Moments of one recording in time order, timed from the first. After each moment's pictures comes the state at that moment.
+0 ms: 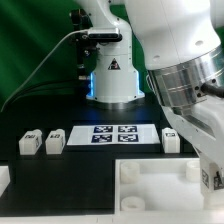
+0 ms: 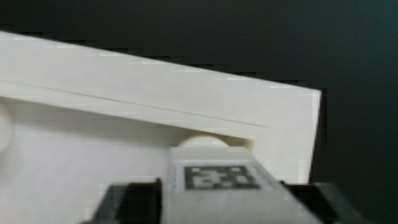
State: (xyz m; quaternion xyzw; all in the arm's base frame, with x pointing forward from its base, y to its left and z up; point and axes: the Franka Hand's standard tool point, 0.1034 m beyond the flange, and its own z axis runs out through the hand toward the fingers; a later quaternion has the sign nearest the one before) arm 0.631 0.118 0.068 -0.76 0.63 0.09 0.14
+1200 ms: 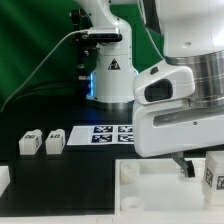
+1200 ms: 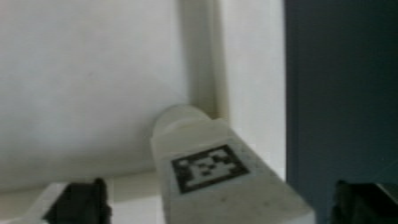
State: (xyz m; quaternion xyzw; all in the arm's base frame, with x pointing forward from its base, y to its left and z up) arm 0.628 0.119 0.073 -0.99 0.02 0.02 0.10
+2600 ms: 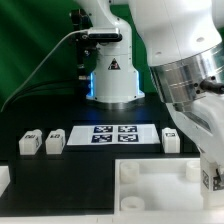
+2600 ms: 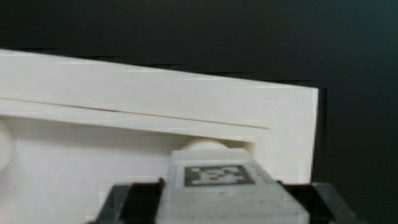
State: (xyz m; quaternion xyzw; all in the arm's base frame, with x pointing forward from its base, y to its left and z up) arm 0.629 0.120 0.069 -0.75 0.64 0.08 0.14
